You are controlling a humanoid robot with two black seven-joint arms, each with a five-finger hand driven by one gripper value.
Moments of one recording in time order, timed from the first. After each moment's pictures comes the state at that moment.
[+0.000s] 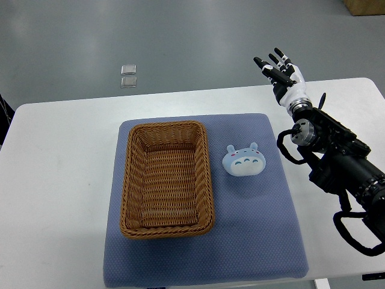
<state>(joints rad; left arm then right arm) 0.00 0.00 -0.09 -0.17 0.06 0.05 -0.07 0.84 0.00 1.00 0.43 -0.33 -0.02 0.33</state>
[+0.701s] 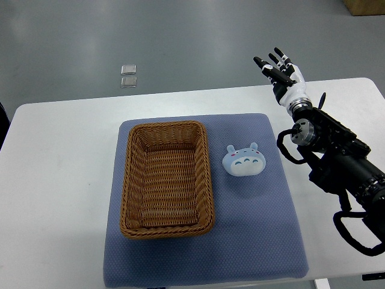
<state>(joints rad) 0.00 0.00 -0.08 -0.17 0.06 0.05 -0.07 0.84 0.00 0.99 0.43 -0.33 -0.02 0.33</state>
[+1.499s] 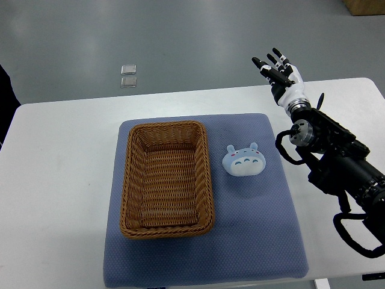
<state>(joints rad) 0.00 0.00 -0.08 -0.17 0.06 0.05 -0.07 0.83 0.00 0.99 0.48 -0.33 -0.03 0.33</state>
